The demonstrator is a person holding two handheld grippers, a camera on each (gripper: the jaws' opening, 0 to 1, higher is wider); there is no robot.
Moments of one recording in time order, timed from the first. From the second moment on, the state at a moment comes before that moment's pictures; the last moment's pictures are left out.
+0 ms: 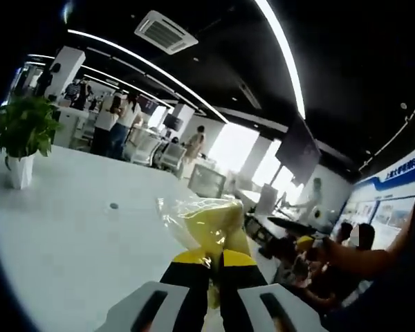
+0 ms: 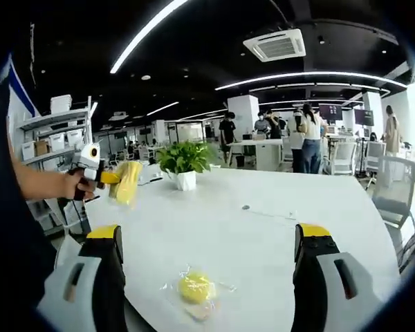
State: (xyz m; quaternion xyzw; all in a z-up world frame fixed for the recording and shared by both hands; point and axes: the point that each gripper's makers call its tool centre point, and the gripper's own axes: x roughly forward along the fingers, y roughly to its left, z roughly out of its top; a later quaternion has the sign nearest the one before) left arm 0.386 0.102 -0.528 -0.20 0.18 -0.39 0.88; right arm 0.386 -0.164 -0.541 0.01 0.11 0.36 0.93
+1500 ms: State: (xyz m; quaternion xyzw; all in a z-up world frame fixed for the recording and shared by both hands) left arm 0.384 0.115 -0.714 -0.31 0.37 -0.32 0.82; right arm 0.357 -0.223 -0.636 0.00 0.17 0.29 0.94
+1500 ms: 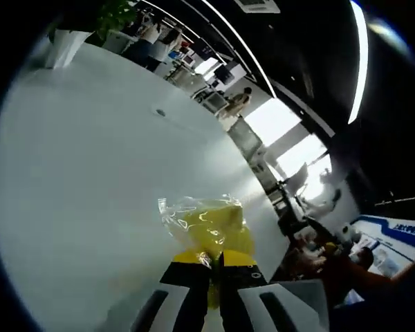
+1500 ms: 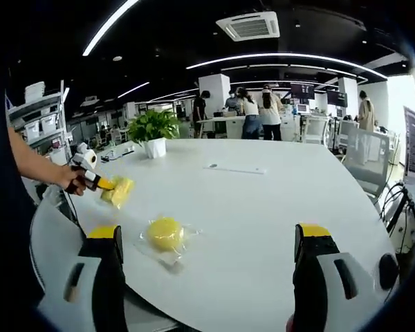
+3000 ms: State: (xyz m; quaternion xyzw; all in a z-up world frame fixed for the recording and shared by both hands) left arm 0.385 0.128 -0.792 -0.27 0.46 -0.26 0.81; right arm 0.347 -0.239 -0.670 0.01 0.21 0.27 0.94
